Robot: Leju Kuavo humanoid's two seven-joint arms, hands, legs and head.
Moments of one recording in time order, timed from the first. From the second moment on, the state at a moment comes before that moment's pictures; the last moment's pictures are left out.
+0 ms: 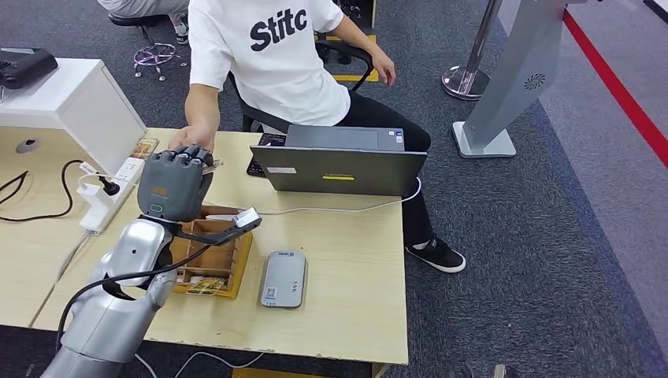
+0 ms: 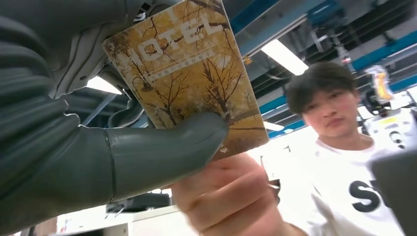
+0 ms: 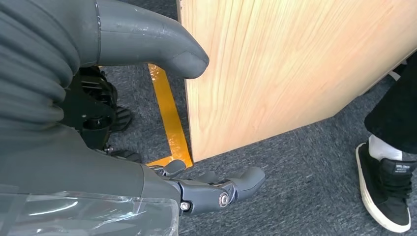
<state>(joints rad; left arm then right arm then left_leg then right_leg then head) -0.37 0.18 -0.34 -1.48 -1.54 0.38 0.09 -0.16 0.20 -1.05 -0.30 0.50 0.28 -0.52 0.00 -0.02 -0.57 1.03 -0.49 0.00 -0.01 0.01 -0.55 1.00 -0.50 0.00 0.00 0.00</state>
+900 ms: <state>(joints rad) -0.32 0.08 -0.61 -1.11 -1.53 0.28 -0.11 -0.15 0.19 -1.04 -0.29 0.46 0.26 -0.55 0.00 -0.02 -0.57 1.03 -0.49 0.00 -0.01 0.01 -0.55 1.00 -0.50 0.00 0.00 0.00</state>
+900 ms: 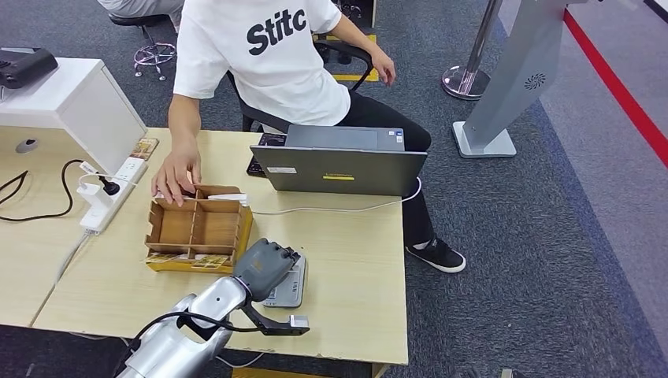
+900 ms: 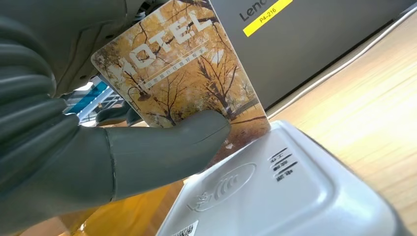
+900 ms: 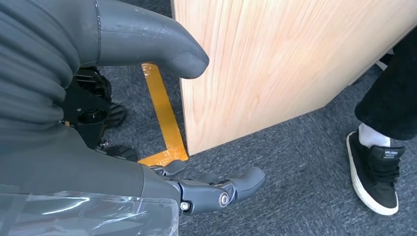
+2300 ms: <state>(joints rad) -0.39 0.27 -0.40 -1.40 -1.57 0.44 0.29 -0.16 0.19 -1.01 -0.29 0.48 0.27 -0.53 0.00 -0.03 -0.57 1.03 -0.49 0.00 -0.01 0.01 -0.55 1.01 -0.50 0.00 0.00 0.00</state>
